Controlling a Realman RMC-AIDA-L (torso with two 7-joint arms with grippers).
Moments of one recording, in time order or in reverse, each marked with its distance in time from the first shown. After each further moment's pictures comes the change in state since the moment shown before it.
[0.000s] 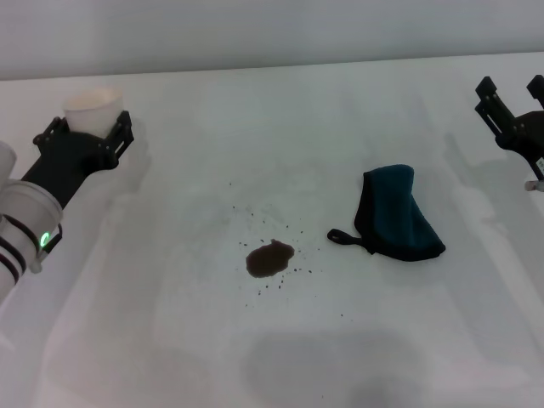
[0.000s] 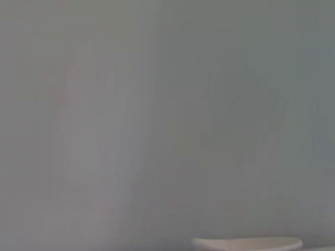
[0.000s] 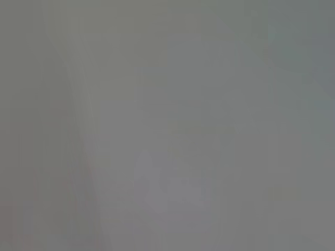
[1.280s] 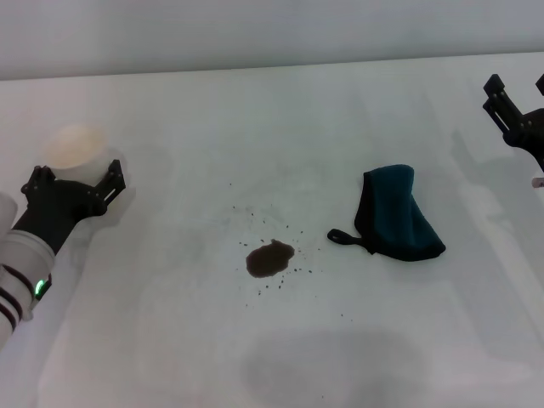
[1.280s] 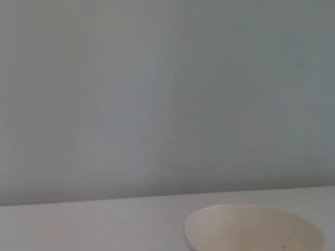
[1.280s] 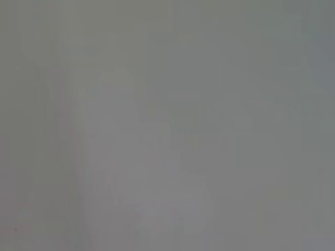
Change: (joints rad) left arm 0.113 -0.003 -0.063 0.081 -0.011 -0.050 0.174; right arm -0.004 0.000 0.002 -0.036 0.000 -0.017 0.000
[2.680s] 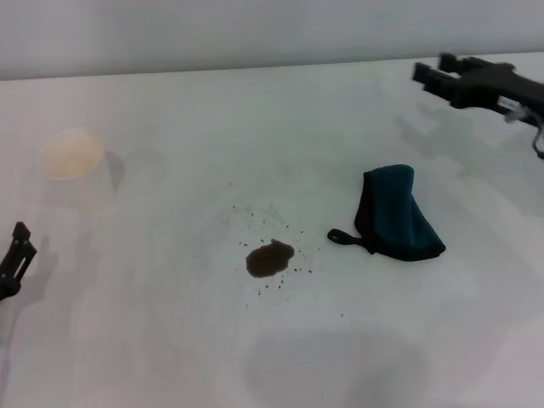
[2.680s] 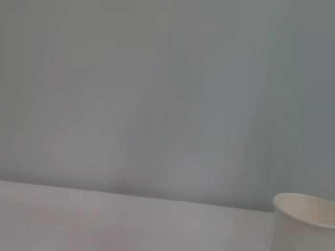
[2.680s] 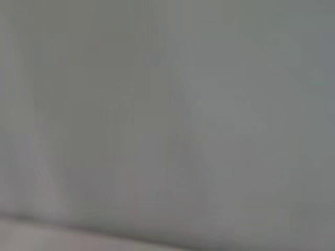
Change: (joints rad) left arm 0.336 0.012 -0.001 0.039 0.005 0.369 -0.011; right arm 0.008 -0.009 -0.649 -0.807 -0.351 -0.361 1.090
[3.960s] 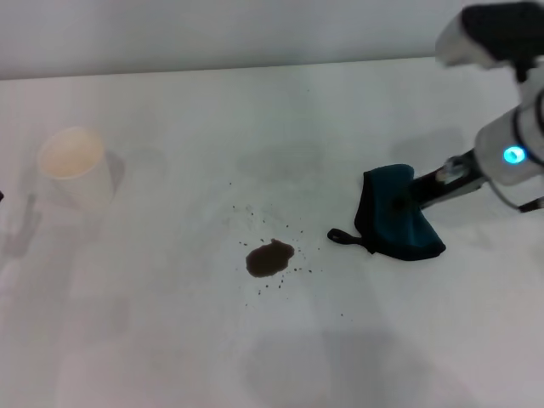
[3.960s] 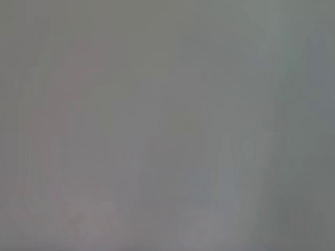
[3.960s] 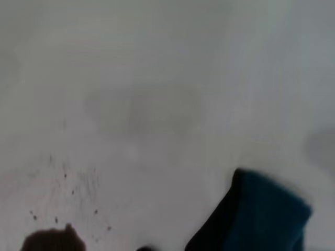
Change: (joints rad) left arm -0.134 0.006 -0.017 -0.182 -0.001 0.053 -0.116; right arm 0.046 0.006 -0.538 -0.675 -1.053 0.360 1.593
